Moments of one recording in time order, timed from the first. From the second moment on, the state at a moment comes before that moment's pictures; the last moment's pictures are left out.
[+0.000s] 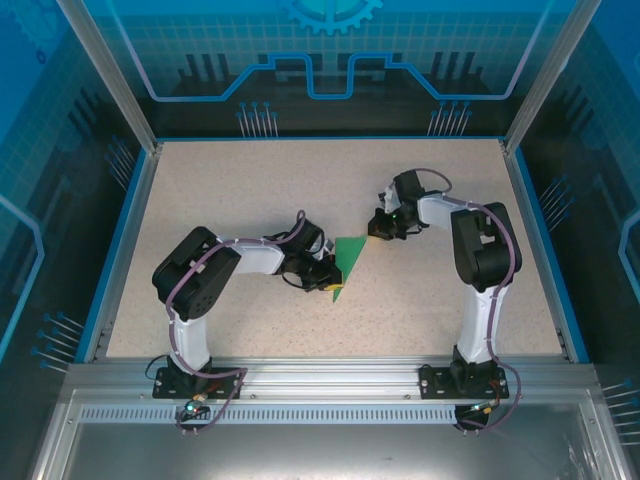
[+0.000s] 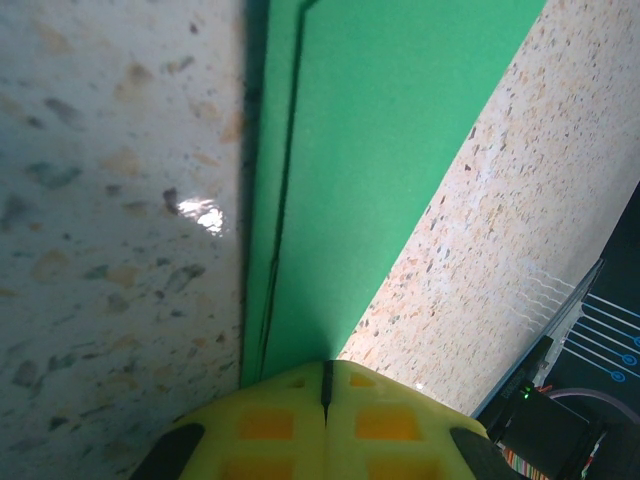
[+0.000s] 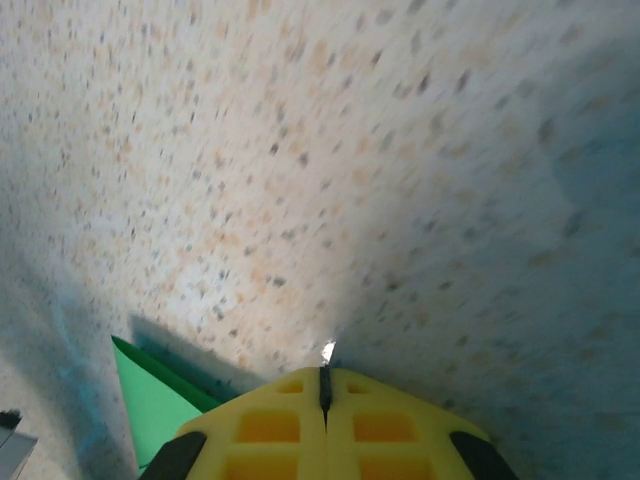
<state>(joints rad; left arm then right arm) -0.61 1.91 0.96 -0.11 0.63 -0.90 0.22 2.04 1.29 -0.45 -0.50 0.37</state>
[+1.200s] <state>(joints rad) -0.63 1.82 0.98 -0.27 0.60 -0.87 0.42 1.92 1.06 -0.36 -0.60 0.52</state>
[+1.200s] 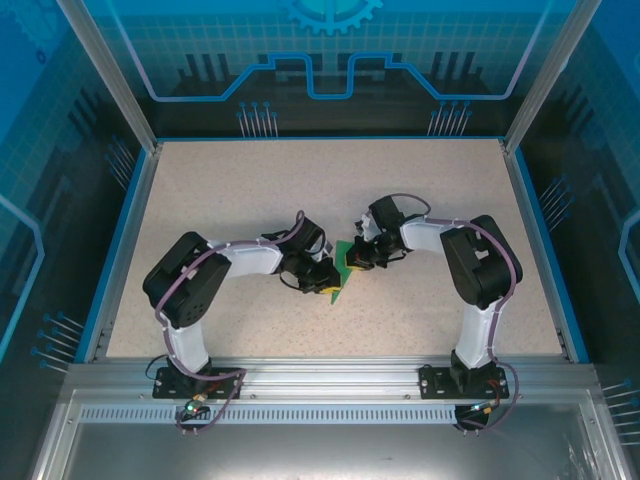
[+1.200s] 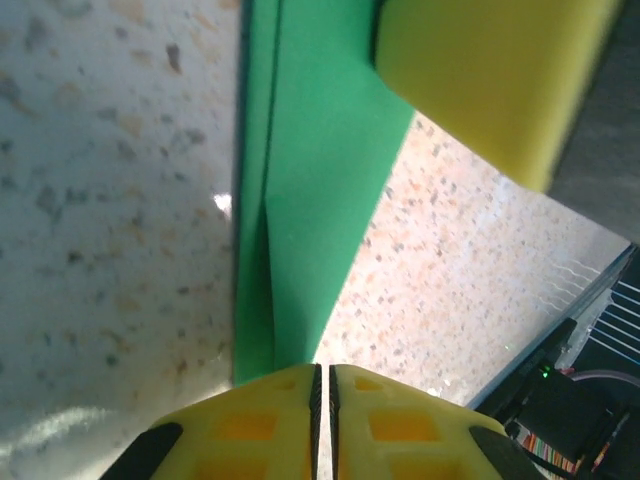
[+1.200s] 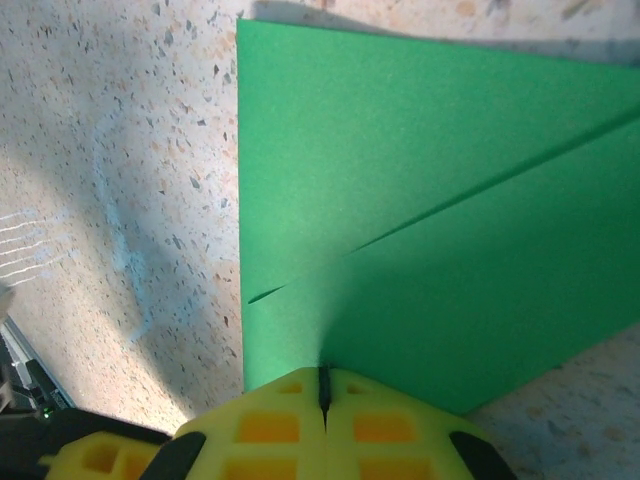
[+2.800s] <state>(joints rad) -0.66 1.89 1.02 -0.30 0.65 -0.87 0.42 1.93 1.09 -0.43 -0.58 0.50</state>
